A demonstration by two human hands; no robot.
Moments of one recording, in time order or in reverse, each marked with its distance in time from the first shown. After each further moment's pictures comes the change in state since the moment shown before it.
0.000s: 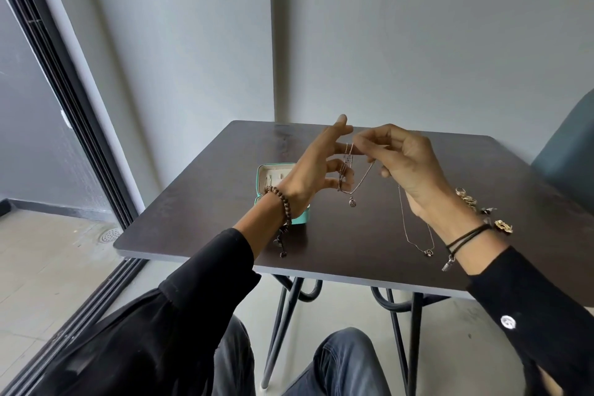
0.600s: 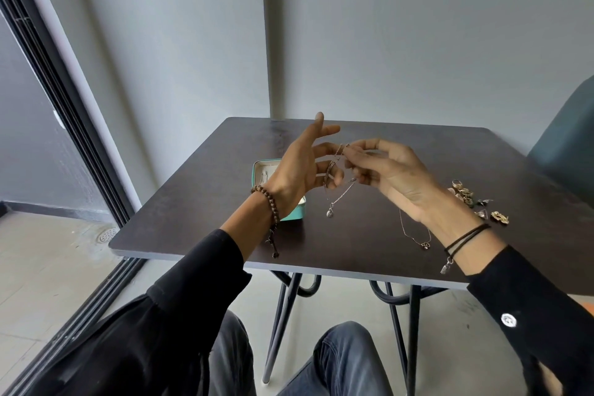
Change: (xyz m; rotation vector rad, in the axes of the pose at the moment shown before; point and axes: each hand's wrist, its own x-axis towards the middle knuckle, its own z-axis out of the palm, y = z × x) left_hand -0.003 -0.003 -0.008 -0.115 0.006 -0.034; right_hand -0.008 0.010 0.000 0.298 -0.190 0.235
